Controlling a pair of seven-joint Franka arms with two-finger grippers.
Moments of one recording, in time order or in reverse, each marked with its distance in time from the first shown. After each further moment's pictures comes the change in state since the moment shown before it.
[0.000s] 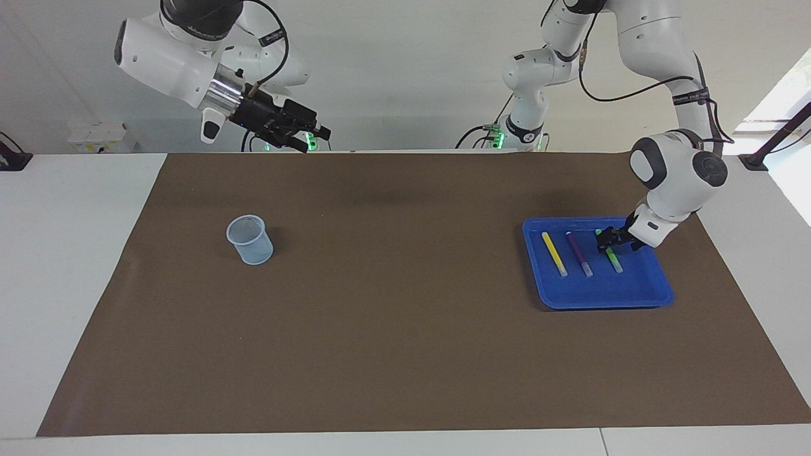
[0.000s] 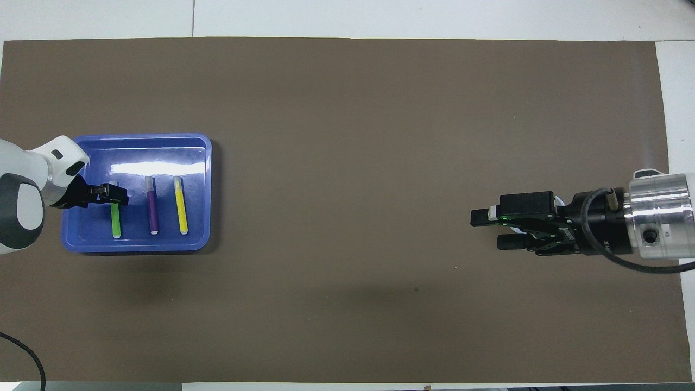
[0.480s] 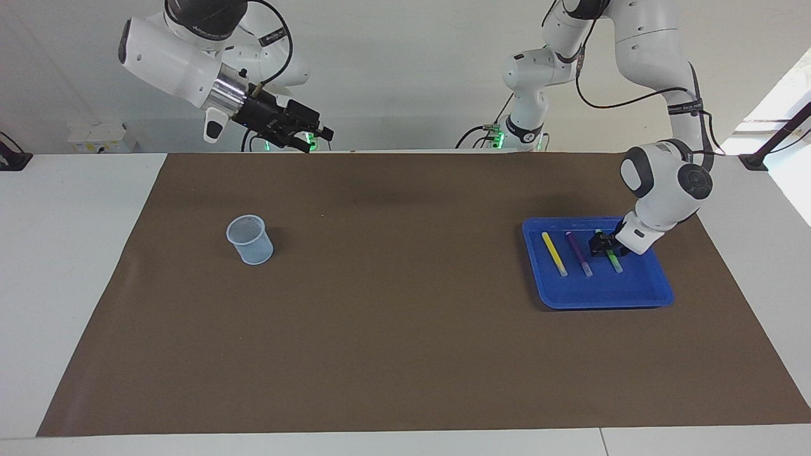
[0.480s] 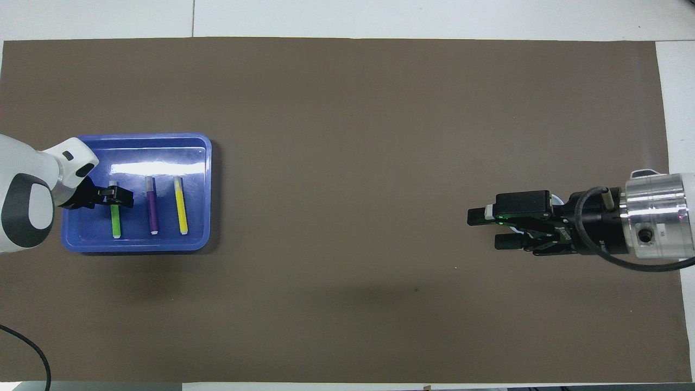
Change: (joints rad) left arm -0.014 0.045 -0.006 -0.001 0.028 0.021 0.000; right arm 0.000 0.000 0.013 0.000 0.000 0.003 0.012
